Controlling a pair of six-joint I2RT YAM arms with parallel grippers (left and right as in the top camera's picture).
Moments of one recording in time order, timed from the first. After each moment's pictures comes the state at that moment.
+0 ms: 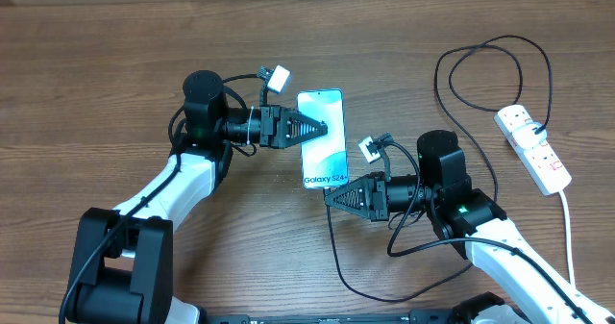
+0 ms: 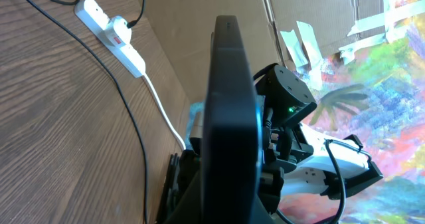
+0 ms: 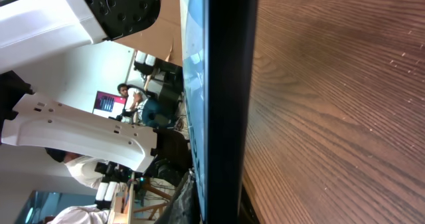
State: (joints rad) left arm -0.21 1.68 0.87 0.66 1.45 -1.04; right arm 0.37 1.21 0.58 0.04 -1.12 0.57
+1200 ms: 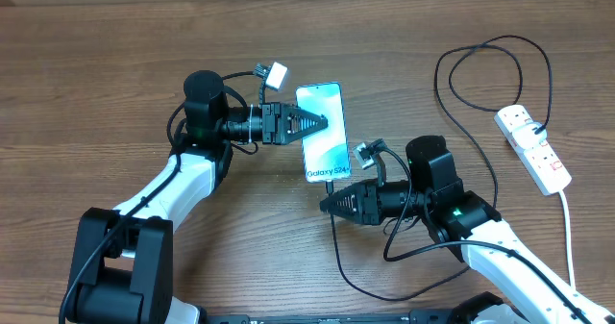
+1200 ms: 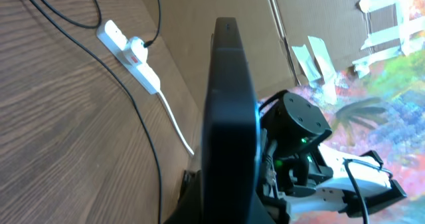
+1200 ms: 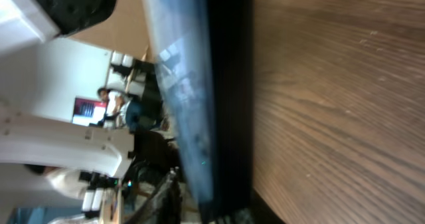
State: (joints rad) left arm -0.21 1.68 0.87 0.65 1.37 -0.99; right arm 0.43 1.21 0.58 -0.04 -1.00 0.57
